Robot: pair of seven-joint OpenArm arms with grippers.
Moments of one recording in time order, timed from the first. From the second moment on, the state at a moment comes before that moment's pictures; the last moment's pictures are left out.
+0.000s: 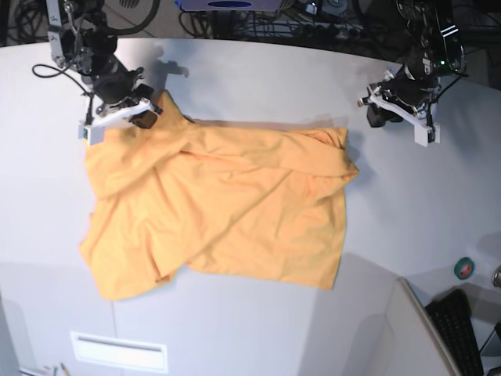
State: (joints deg) left arm 22.7 -8.6 -23.4 91.1 -27.5 -16.3 39.0; right arm -23.7 6.6 -0.3 88.8 45.6 -1.7 -29.8
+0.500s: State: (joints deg) left arm 7.6 -7.8 -15.8 79.6 -40.8 -16.4 38.6; right arm -23.8 7.1 -0.5 88.8 45.6 -1.7 -29.8
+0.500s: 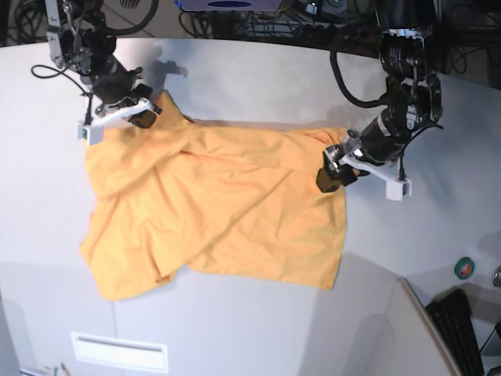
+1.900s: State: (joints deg) left arm -30.9 -11.6 15.4 76.6 -42.0 -0.7 42.7; right arm 4.8 23.0 16.4 103.1 45.9 -4.4 -34.9
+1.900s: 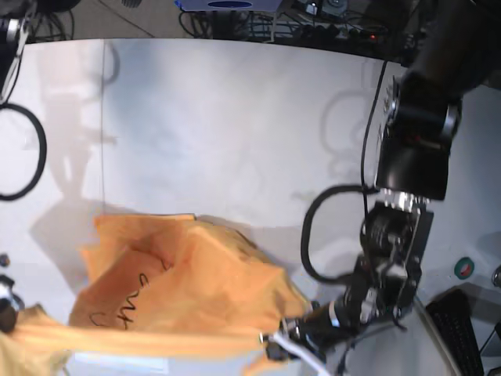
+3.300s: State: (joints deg) left arm 17.1 -10.6 -3.5 109.7 -25.4 4.3 36.8; right arm -35.7 6.5 24.6 102.7 45.1 5.4 -33.6
